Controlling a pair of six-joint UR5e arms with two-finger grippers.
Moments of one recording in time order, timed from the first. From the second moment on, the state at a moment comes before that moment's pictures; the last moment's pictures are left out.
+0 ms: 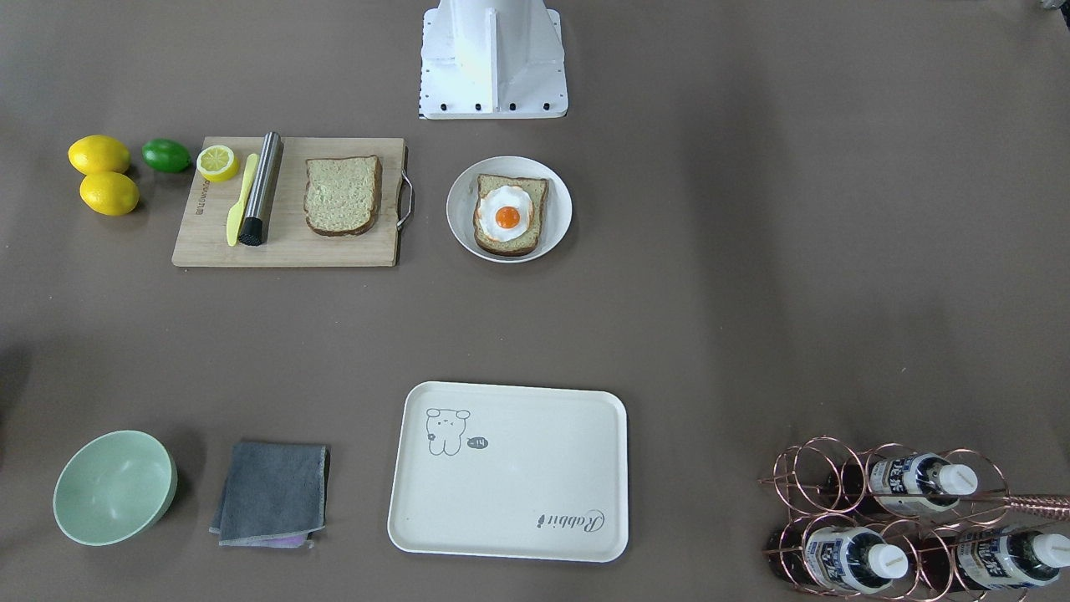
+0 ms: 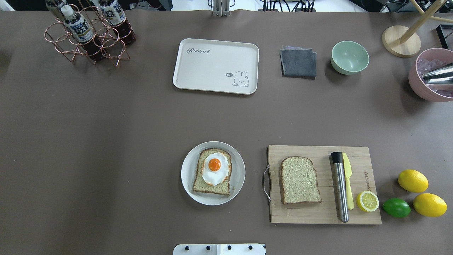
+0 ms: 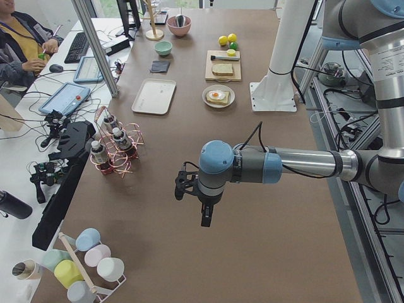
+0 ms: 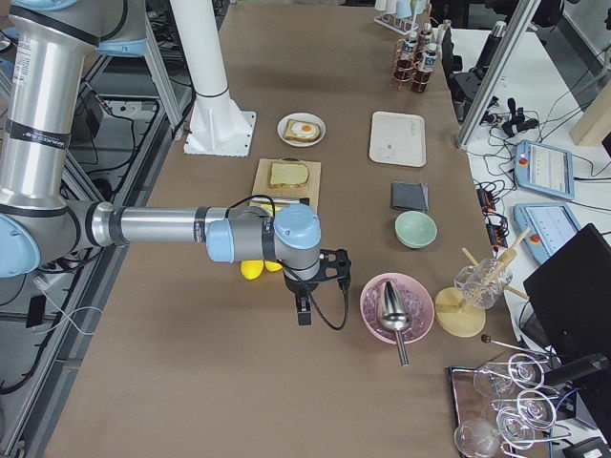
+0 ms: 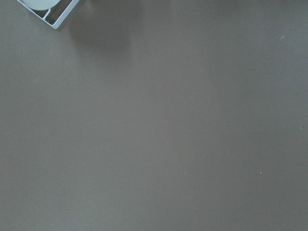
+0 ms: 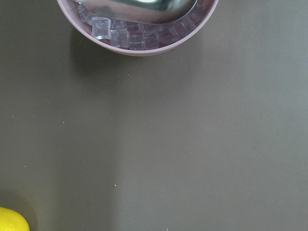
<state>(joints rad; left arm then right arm) -1.65 -1.28 -1.92 -1.54 -2.33 0.10 1.54 -1.84 1.87 -1.53 2.30 -0.03</state>
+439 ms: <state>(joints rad) -1.65 -1.29 -1.91 -1.49 -2.33 0.10 1.54 -1.85 1.88 -1.56 2.29 -0.04</state>
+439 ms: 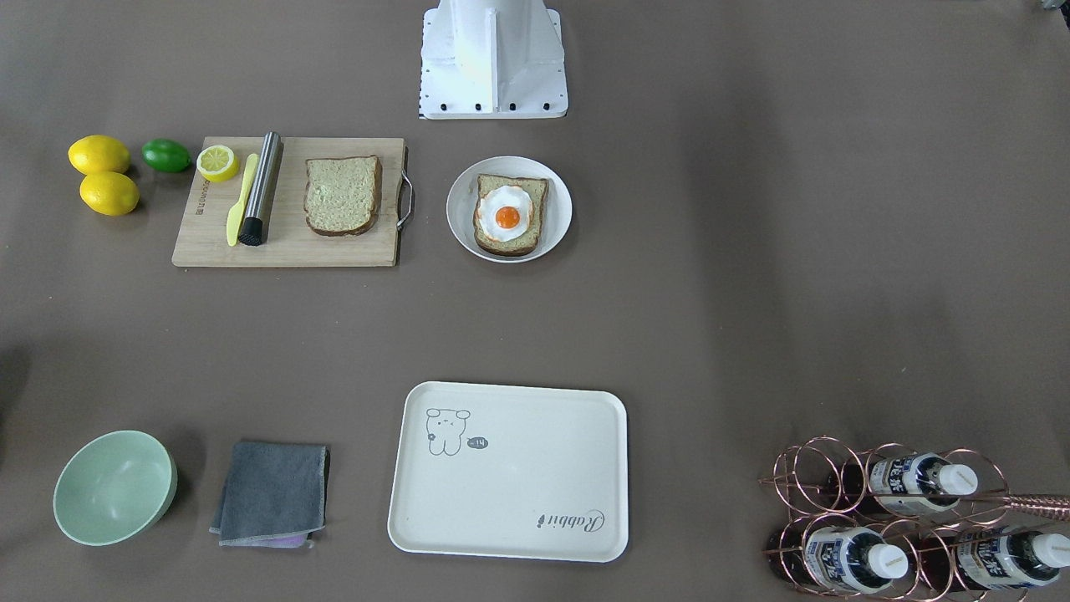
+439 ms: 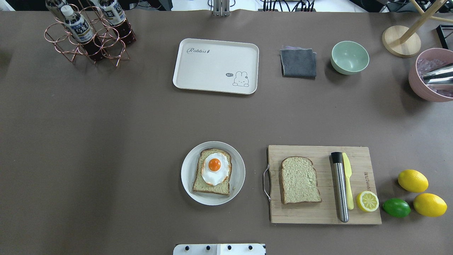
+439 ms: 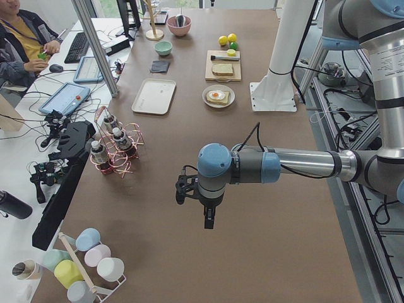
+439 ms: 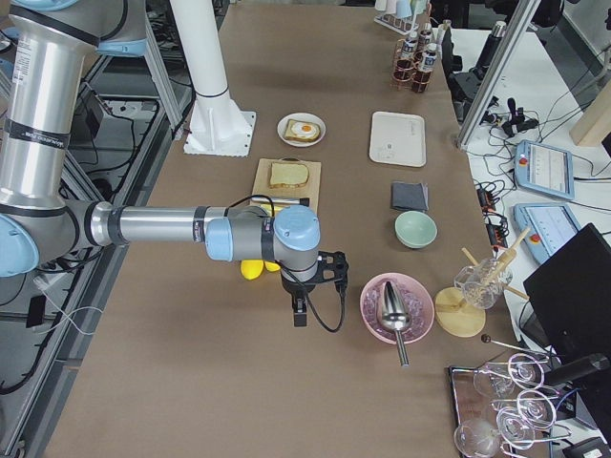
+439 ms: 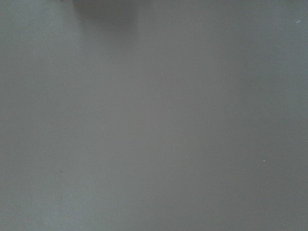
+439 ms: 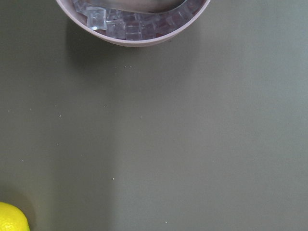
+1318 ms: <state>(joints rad) -1.65 -1.27 -1.94 -1.49 -2.34 0.06 1.54 -1.86 1.90 -1.57 2.30 -0.04</state>
